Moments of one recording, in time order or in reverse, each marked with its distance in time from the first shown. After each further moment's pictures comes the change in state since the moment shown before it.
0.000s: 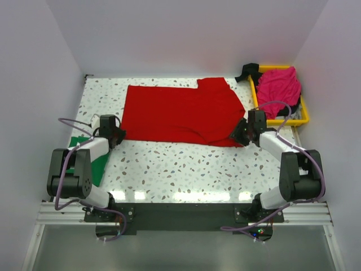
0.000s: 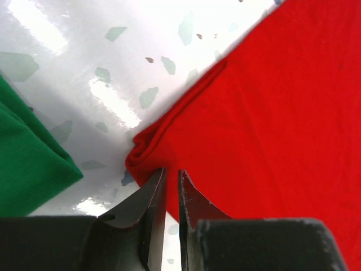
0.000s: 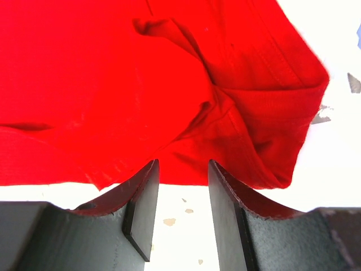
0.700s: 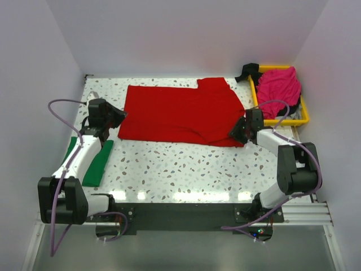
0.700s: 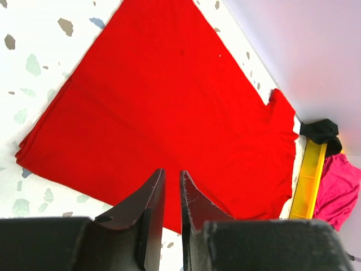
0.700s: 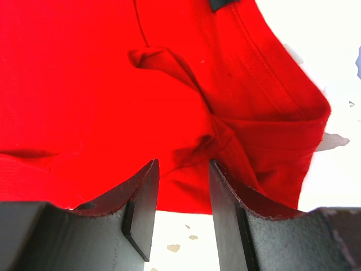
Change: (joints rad) left arm -0.016 -0.249 0.201 -0.191 0.193 0.114; right arm 0.010 0.066 0.023 0.066 0.053 0.040
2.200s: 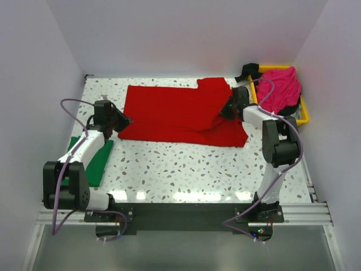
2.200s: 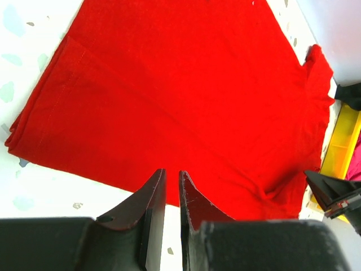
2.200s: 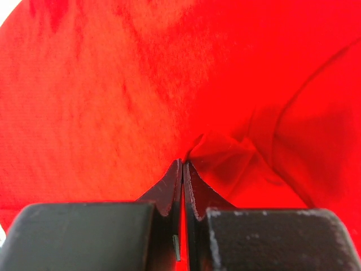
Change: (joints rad) left arm 0.000 0.111 0.003 -0.018 0.108 0.068; right arm 0.078 0.363 0.453 0.006 0.031 0.054
